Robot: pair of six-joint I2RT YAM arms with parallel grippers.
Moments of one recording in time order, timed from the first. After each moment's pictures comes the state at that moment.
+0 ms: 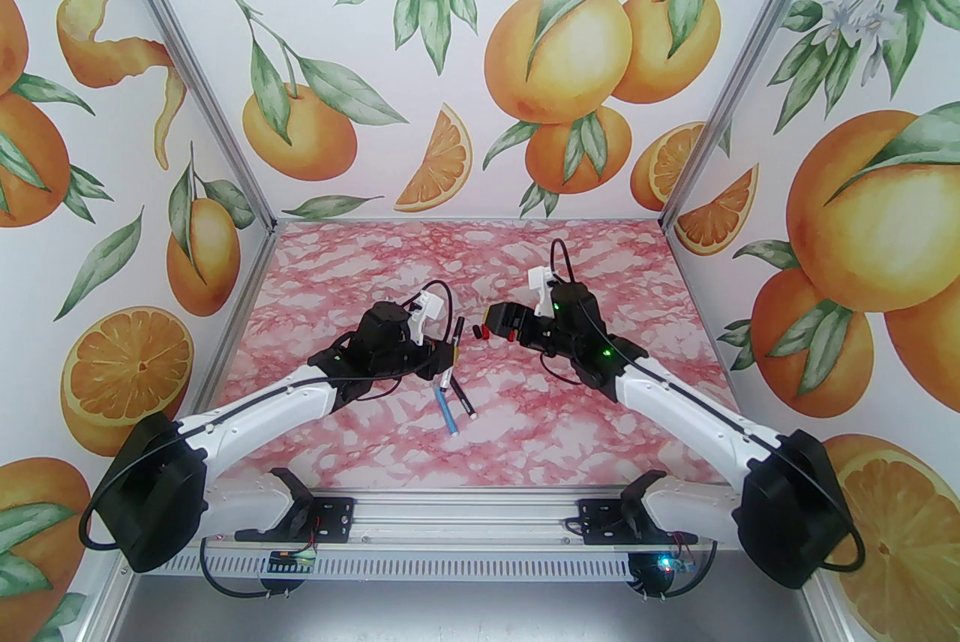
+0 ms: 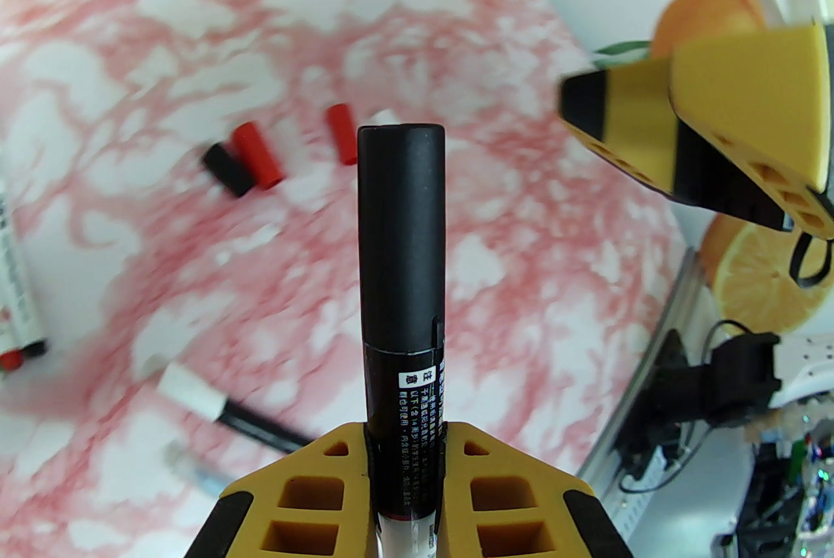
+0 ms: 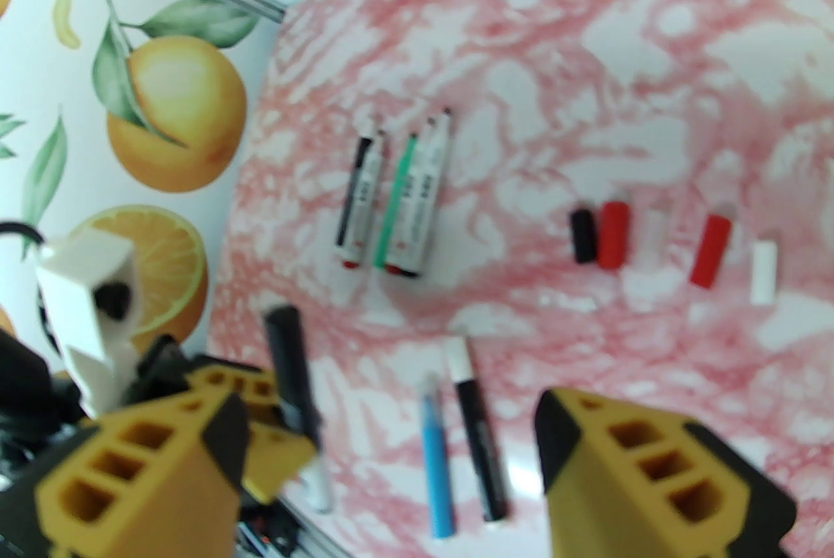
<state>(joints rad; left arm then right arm) -0.66 1.31 0.72 0.00 0.39 -0.46 0.54 1.27 0.83 -0.06 -0.32 0.77</state>
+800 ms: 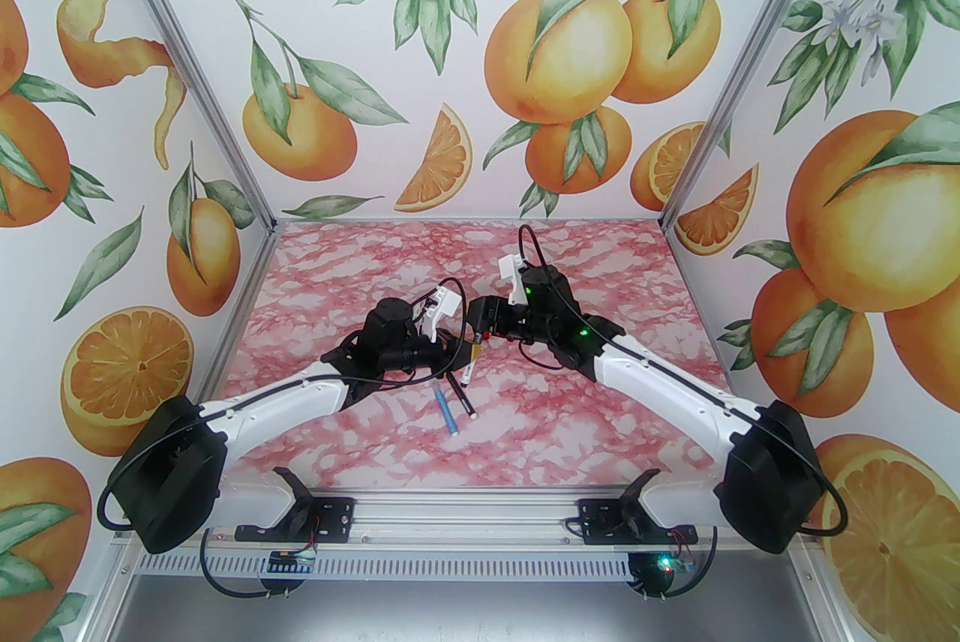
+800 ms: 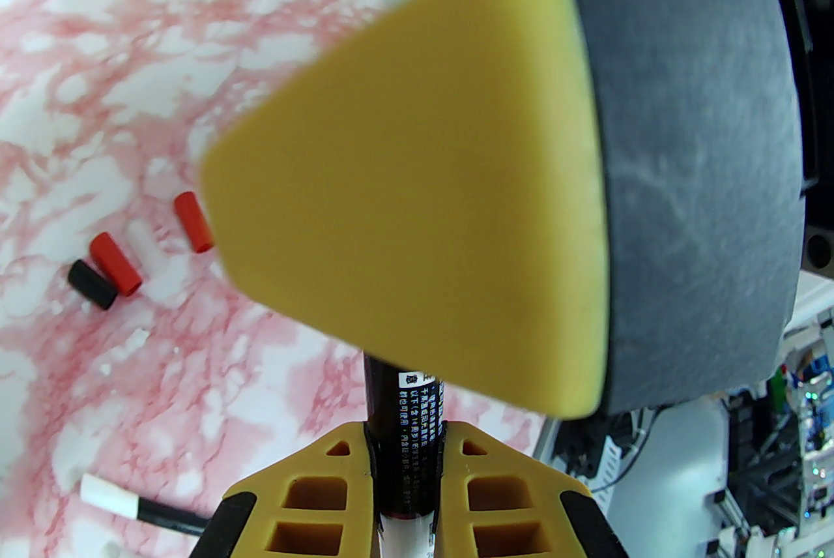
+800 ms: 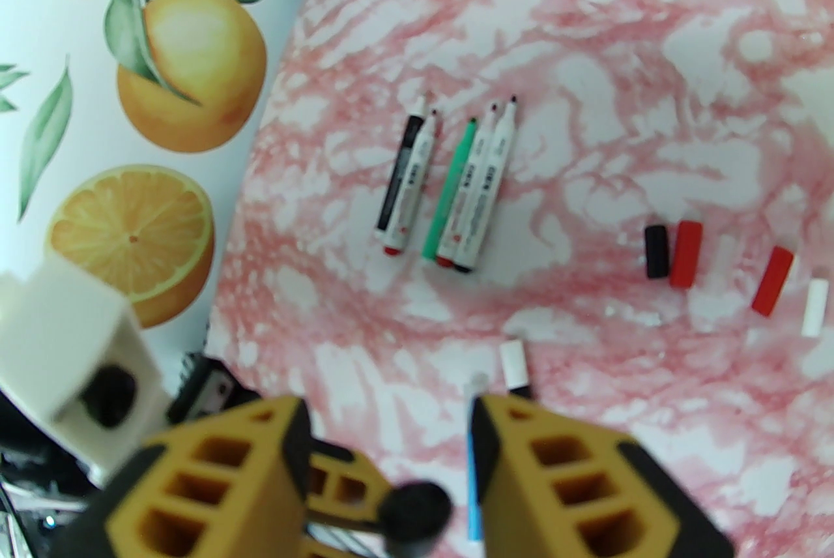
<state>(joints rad) -0.69 1.37 0.72 0.21 0.54 -0.44 0.62 1.38 1.00 -0.16 -0.31 0.74</state>
